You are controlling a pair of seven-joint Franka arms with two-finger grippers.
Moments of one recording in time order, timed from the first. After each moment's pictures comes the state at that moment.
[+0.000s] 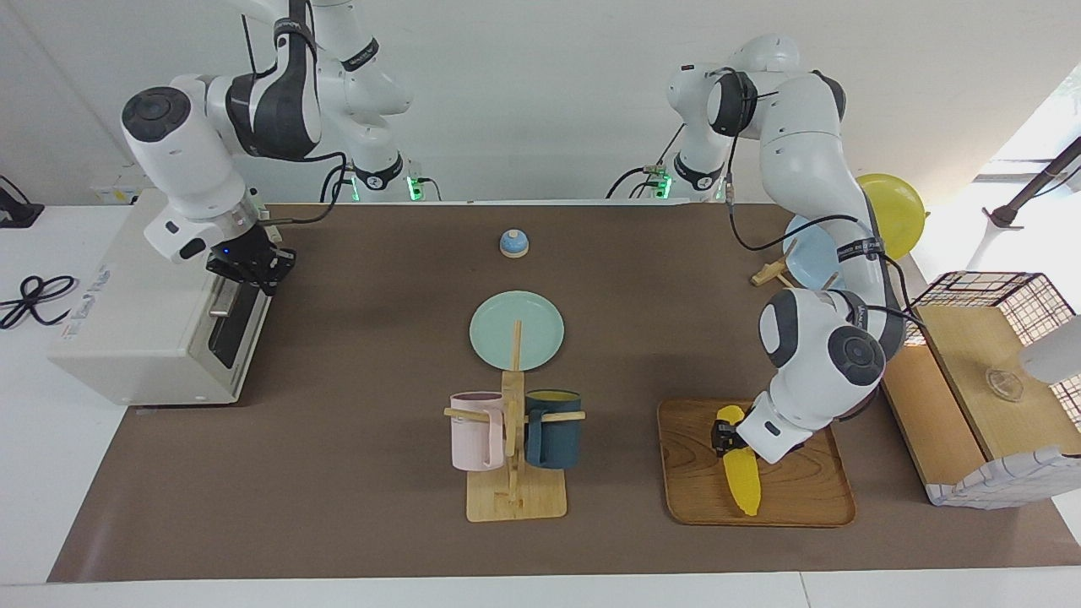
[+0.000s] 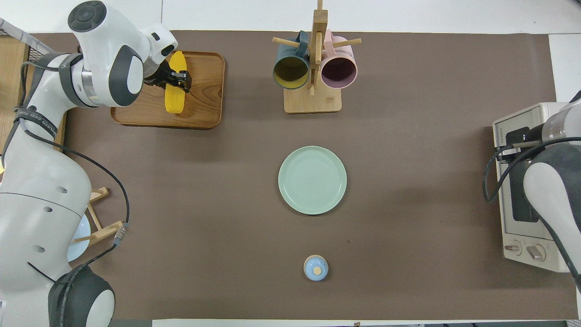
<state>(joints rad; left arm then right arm) -0.18 0.80 -0.02 -1.13 -0.12 1.97 0.03 -0.16 -0.04 0.07 -1.95 -0.08 1.87 -0.13</state>
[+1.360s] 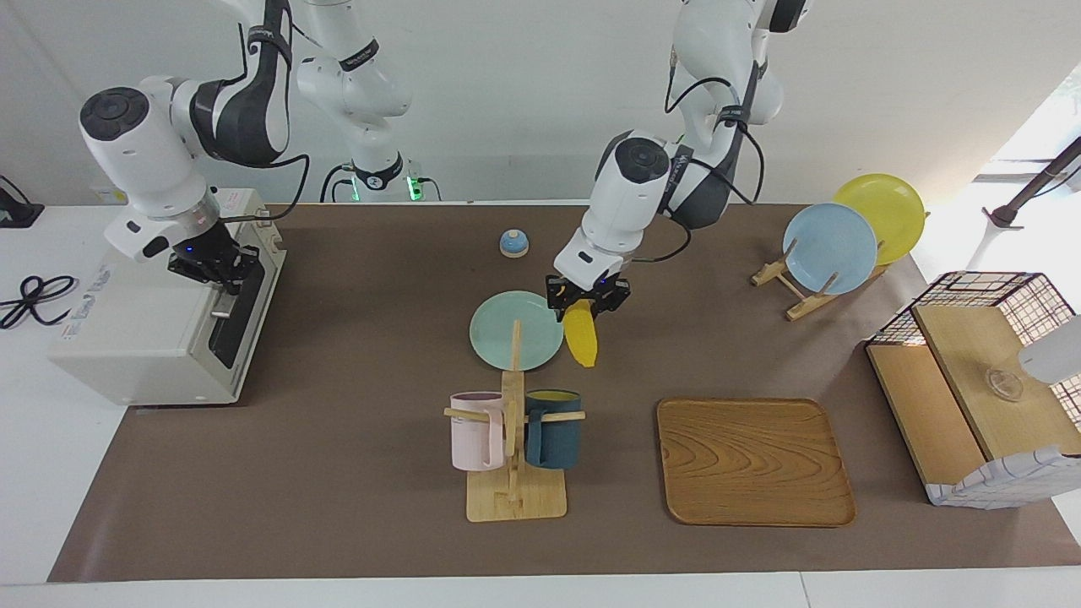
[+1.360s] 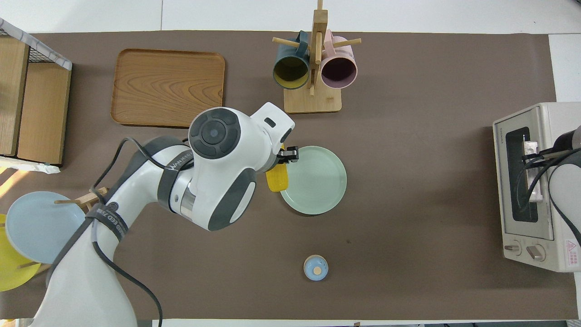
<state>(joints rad) -0.64 0.27 -0.04 -1.83 -0.16 2.24 -0.56 -0.25 -0.05 0.07 -2.03 -0.10 1.95 -0.30</state>
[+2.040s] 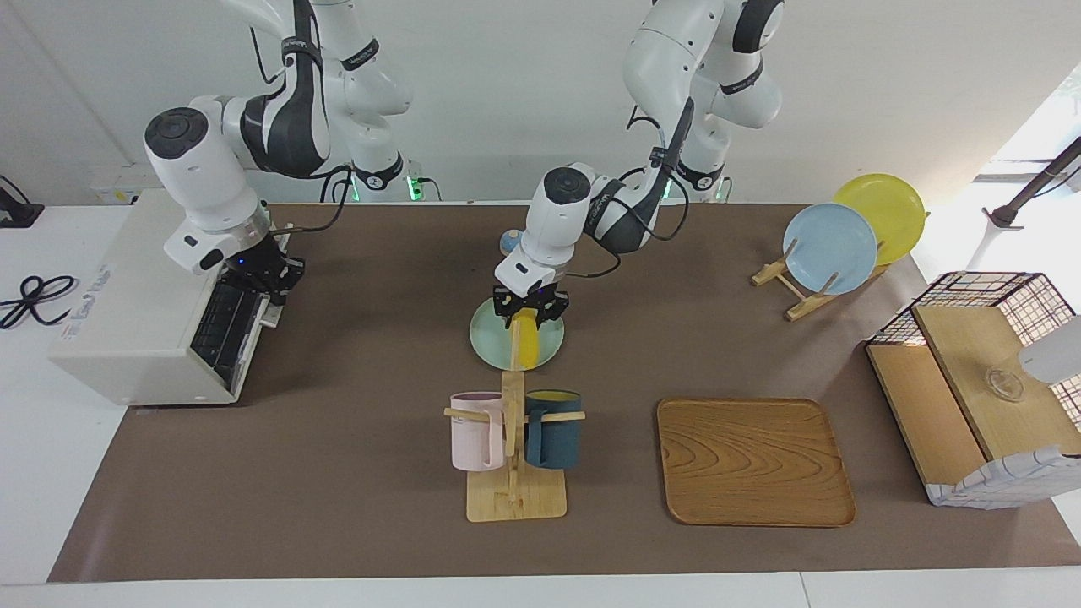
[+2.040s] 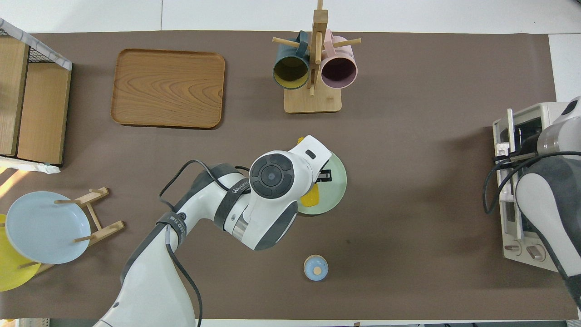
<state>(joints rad) -0.77 0.40 -0.04 -1.87 -0.16 2.47 -0.64 -0.16 -0.05 0.08 -2.12 -0.05 2.05 -0.19</state>
